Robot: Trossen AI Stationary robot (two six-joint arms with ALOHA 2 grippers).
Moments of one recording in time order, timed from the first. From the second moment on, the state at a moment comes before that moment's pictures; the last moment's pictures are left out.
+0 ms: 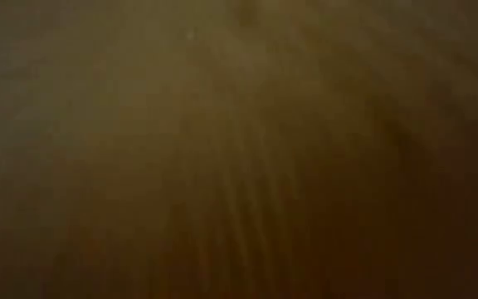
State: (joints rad) left arm -1.25 1.42 1.56 -0.53 -0.91 -0.81; right arm 1.04 1.99 2.17 -0.23 0.98 0.71
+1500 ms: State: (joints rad) left arm -1.05 1.40 1.22 -1.57 -0.95 -1.42; right arm 0.67 2.01 2.17 -1.54 0.88 0.89
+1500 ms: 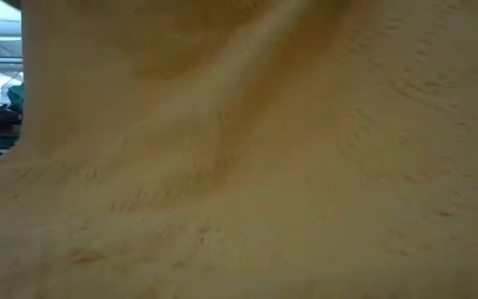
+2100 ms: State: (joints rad) left arm -1.05 1.40 1.16 -1.55 -0.95 -1.44; right arm 0.63 2.07 2.06 -1.57 0.83 0.83
